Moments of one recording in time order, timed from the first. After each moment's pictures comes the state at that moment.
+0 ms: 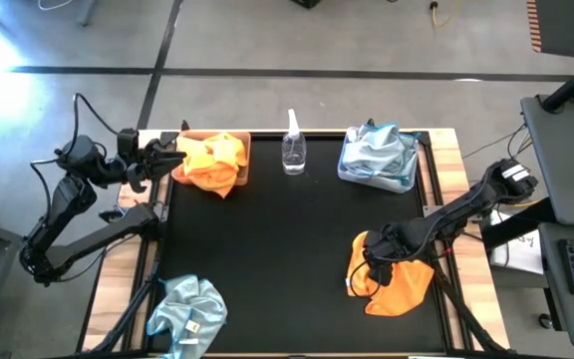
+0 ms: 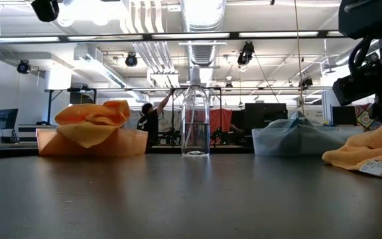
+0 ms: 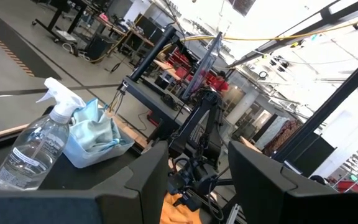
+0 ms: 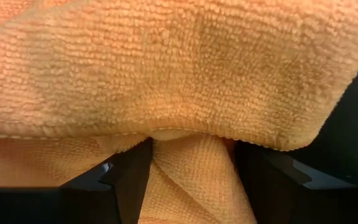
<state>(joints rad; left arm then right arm) 0.73 0.38 0.82 -0.35 0.55 -0.69 0.43 1.43 0.65 -0.69 -0.07 0.95</state>
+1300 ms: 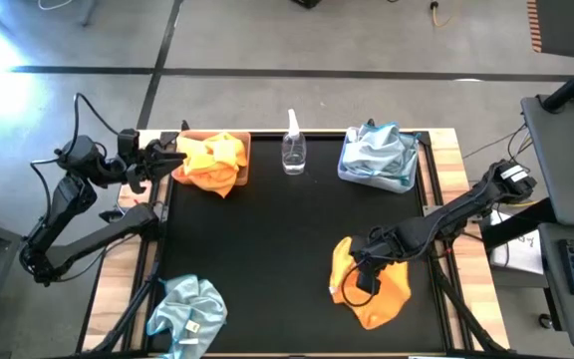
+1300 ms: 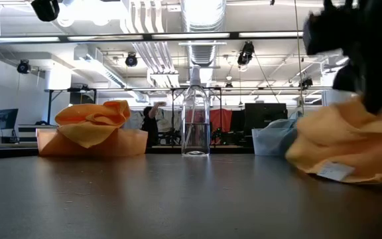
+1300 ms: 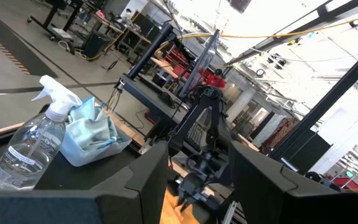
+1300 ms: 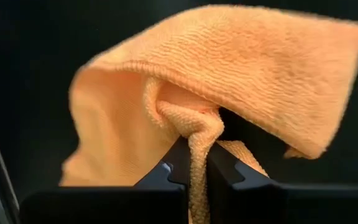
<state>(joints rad) 0.73 0.38 0.82 -0.35 0.57 -0.69 0.43 1.42 0.86 -0.62 -0.02 0.82</state>
